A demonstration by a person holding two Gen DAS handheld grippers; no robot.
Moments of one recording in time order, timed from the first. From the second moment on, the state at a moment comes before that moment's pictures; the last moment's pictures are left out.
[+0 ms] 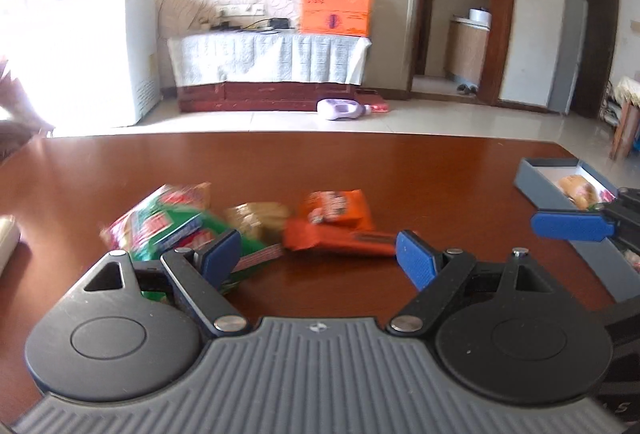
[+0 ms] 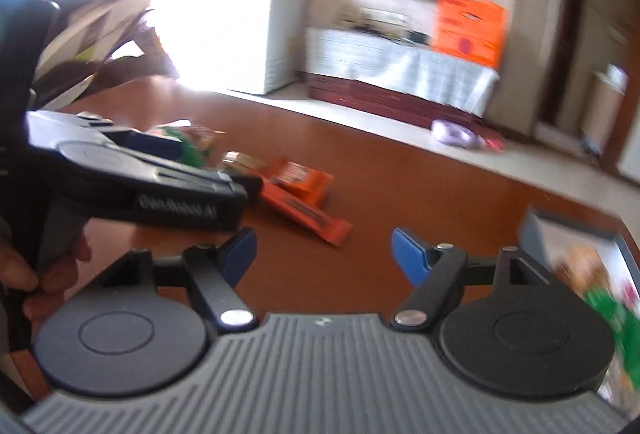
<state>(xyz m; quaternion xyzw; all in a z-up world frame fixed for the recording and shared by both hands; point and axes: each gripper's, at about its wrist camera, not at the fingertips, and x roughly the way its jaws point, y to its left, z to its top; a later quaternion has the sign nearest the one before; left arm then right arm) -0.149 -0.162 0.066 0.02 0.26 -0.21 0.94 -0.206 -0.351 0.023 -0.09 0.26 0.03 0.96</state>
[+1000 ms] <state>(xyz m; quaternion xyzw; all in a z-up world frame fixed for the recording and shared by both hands) -0.080 -0.114 0.033 0.05 0.24 -0.20 0.95 -0.096 -0.305 -0.022 -0.15 0.33 0.09 0.93</state>
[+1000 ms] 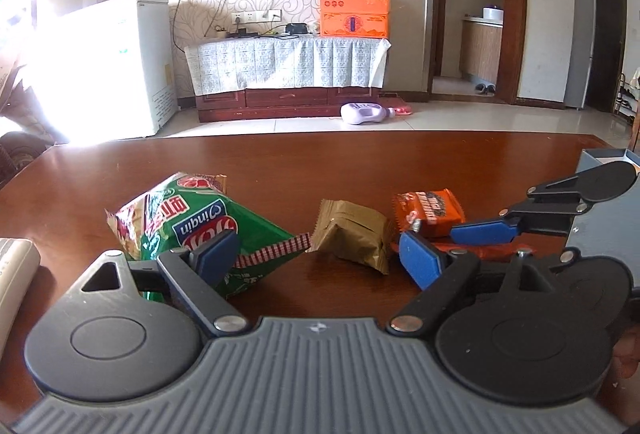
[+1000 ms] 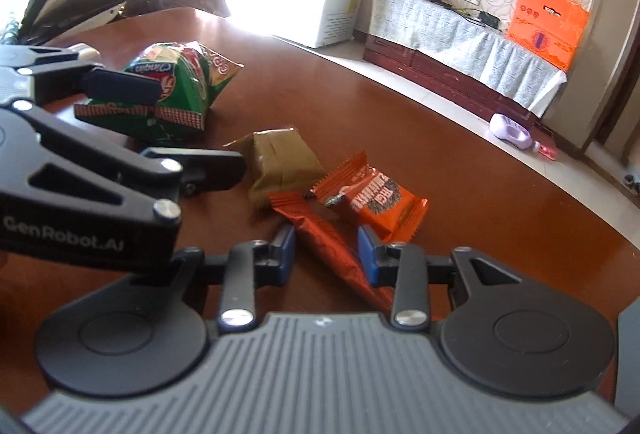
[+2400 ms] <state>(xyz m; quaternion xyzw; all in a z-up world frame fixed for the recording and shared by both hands) -0.044 -0.176 0.007 0.04 0.32 -0.26 0.91 -0.169 -0.350 0.010 -0.07 0.34 0.04 0.94</state>
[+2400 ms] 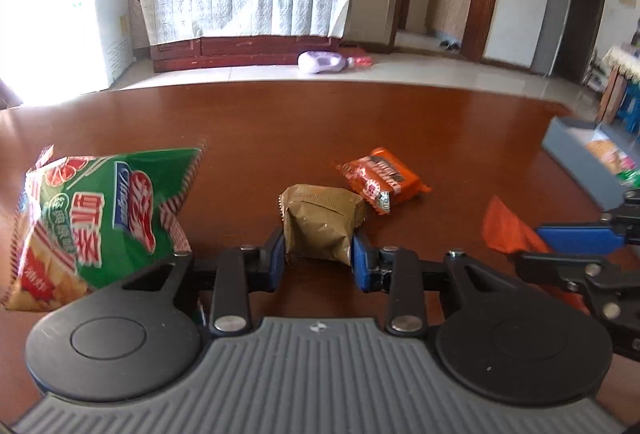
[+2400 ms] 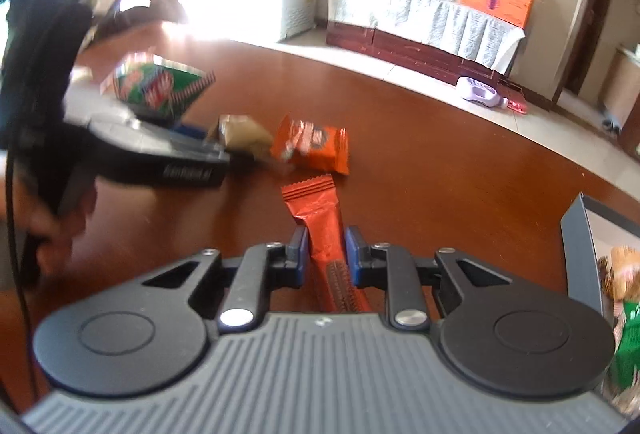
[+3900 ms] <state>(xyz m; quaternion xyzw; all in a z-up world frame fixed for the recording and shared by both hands) -0.222 -0.346 0.070 0.07 0.24 -0.29 0.92 -0.305 -0.443 0.080 0.00 0.22 -0.06 0.97</state>
